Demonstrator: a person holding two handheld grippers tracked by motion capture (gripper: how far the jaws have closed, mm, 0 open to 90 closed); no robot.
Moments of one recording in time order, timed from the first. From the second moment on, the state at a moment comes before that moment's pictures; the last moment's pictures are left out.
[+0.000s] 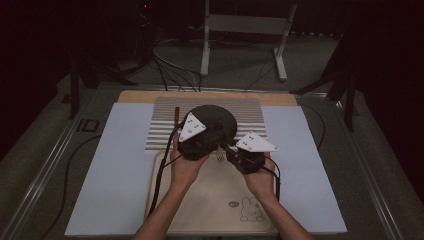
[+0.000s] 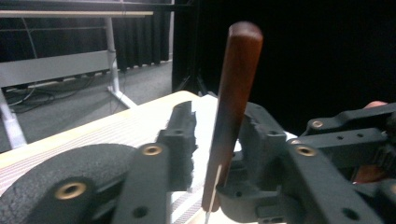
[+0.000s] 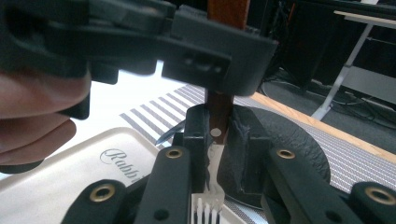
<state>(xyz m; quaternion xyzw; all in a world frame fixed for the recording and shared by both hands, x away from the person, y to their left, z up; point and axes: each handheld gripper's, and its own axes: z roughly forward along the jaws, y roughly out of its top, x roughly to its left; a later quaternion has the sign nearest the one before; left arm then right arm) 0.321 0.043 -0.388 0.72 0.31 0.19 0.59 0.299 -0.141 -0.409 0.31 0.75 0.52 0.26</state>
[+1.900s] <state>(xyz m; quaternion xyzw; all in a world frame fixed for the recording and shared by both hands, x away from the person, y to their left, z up) 0.322 0.124 -0.365 0.72 0.35 0.15 0.58 0.297 -0.216 -0.419 0.40 0.73 0.49 0.26</state>
